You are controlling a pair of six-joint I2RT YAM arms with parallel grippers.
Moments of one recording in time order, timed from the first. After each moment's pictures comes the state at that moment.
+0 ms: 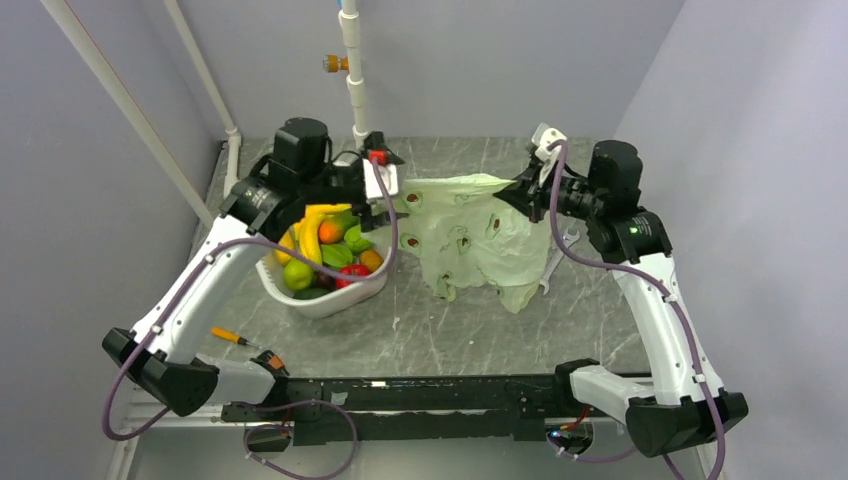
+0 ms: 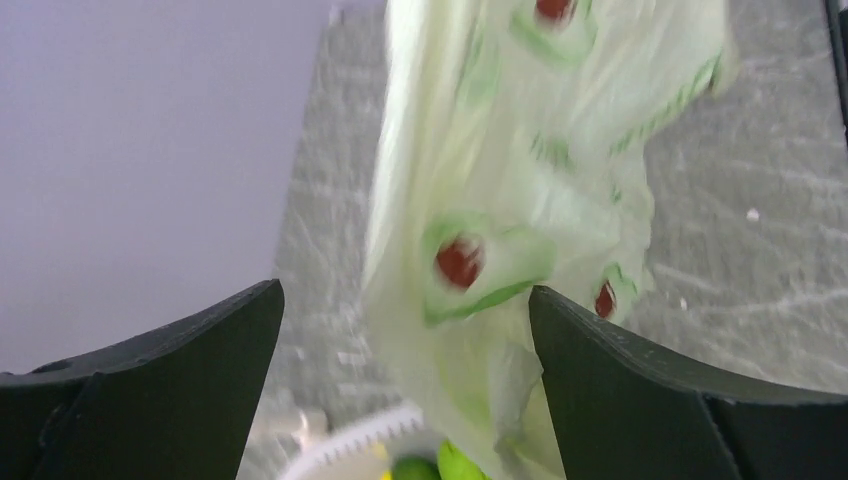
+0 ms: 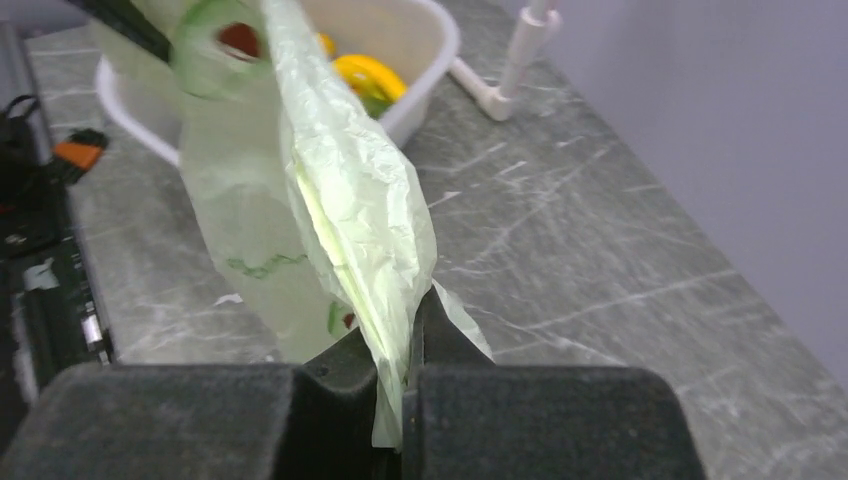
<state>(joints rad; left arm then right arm) -0.49 1.34 1.57 -0.66 0.71 0.79 0.17 1.09 1.31 -0.52 -0.80 -0.35</state>
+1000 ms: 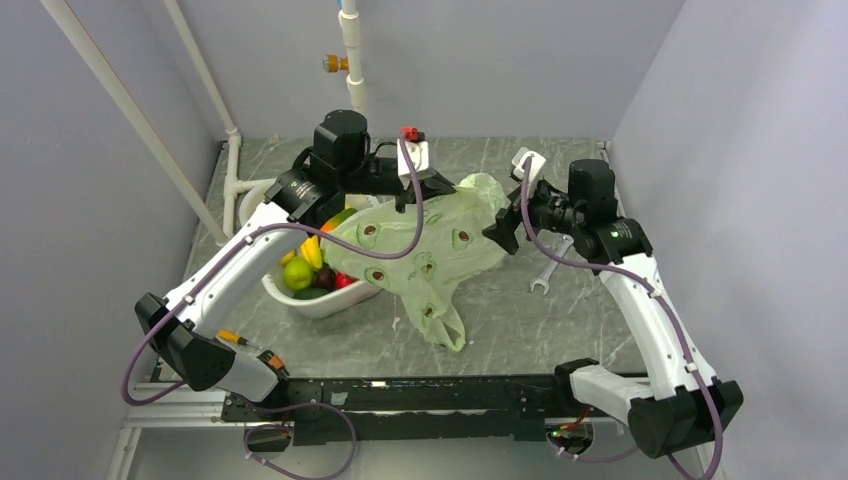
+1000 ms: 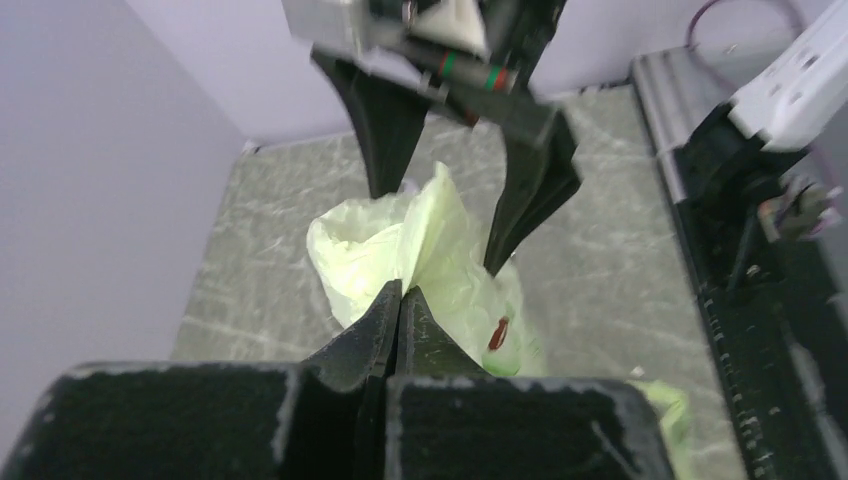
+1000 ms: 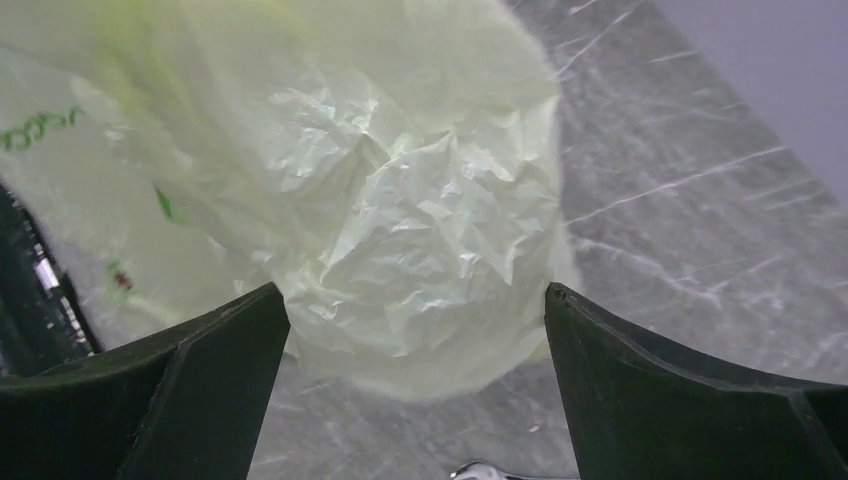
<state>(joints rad) -0.67 1.47 1.63 -0.37 0.77 0.47 0.23 1.07 1.18 -0.59 -0.62 -0.41</state>
